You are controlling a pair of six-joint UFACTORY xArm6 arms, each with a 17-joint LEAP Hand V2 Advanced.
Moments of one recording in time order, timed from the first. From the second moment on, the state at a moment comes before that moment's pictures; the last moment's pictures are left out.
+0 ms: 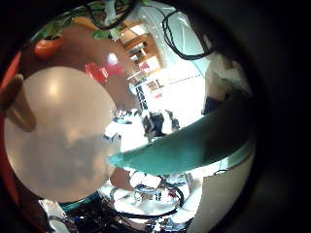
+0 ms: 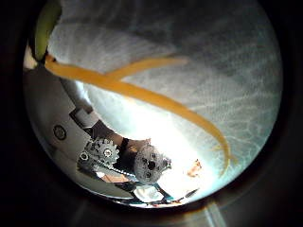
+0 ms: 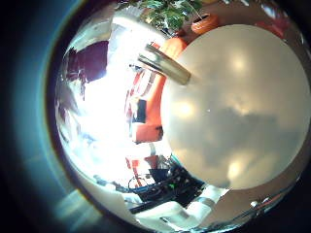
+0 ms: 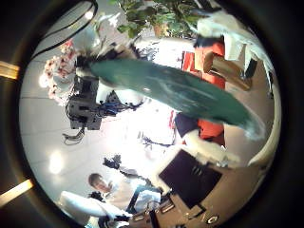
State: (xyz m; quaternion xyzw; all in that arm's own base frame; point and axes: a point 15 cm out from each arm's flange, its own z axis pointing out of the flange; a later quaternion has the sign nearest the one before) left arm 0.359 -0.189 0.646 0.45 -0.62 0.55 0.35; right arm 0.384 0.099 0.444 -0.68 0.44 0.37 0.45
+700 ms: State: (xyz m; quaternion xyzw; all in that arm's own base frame) left arm 0.390 -0.022 0.695 0.57 -0.55 0.61 0.11; right arm 0.400 0.068 0.440 -0.66 0.49 0.34 0.46
